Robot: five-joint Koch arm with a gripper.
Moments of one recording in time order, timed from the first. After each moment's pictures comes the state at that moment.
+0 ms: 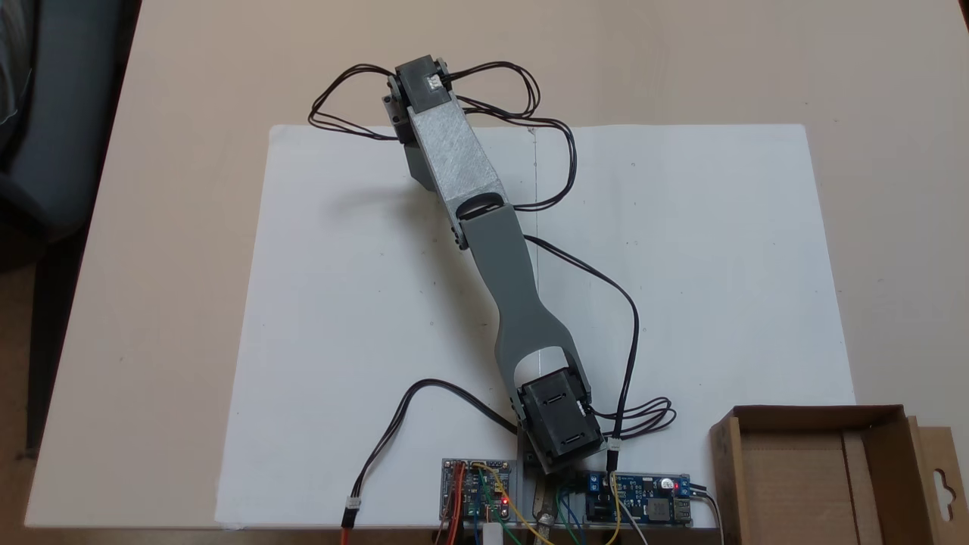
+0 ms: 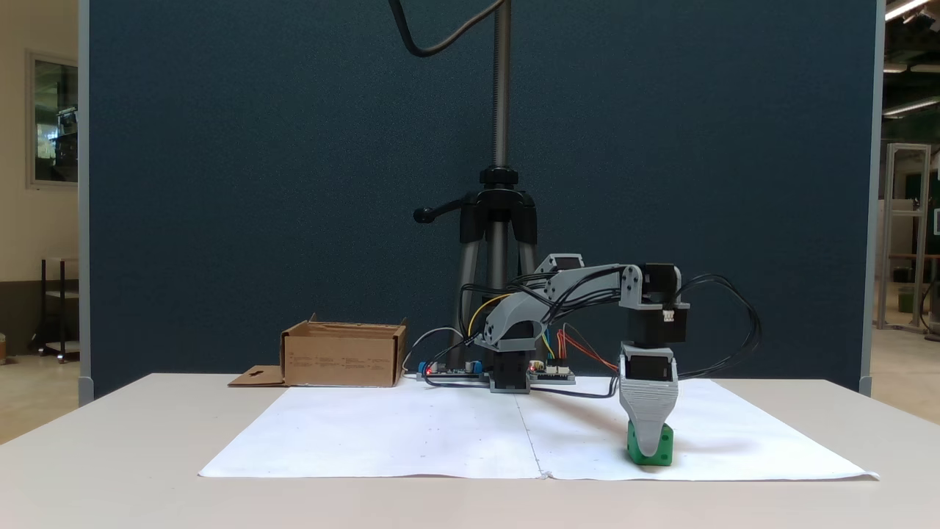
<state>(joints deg) -24.1 32.2 23.6 70.8 32.9</state>
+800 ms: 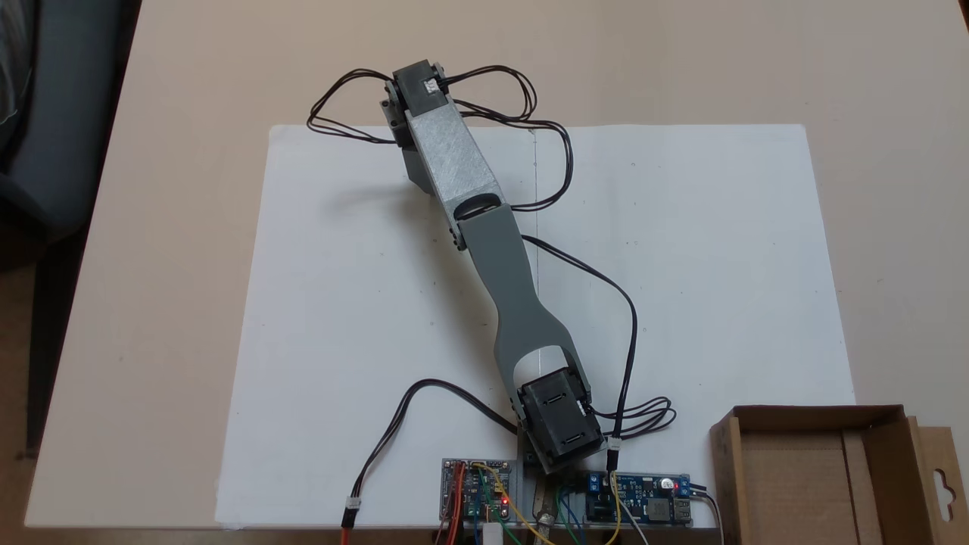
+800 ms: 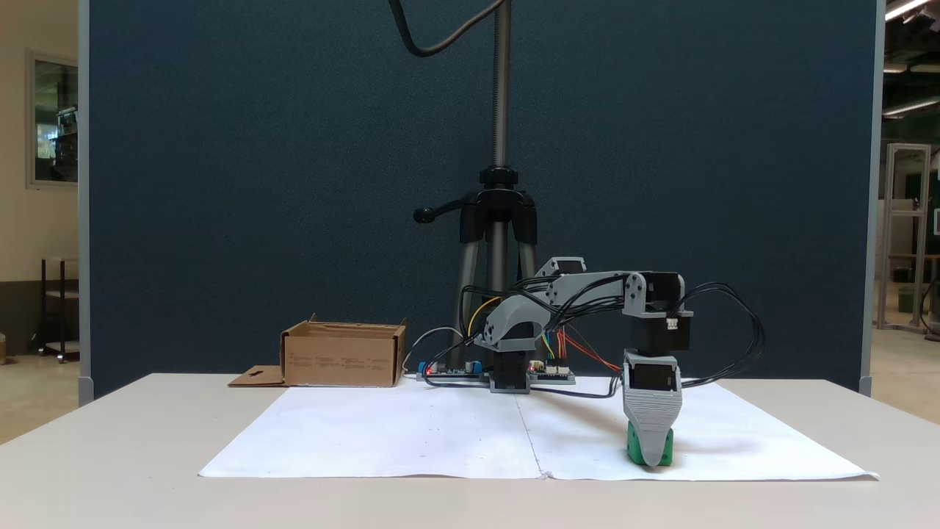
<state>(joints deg) -24.3 30.8 23.6 69.2 32.9</state>
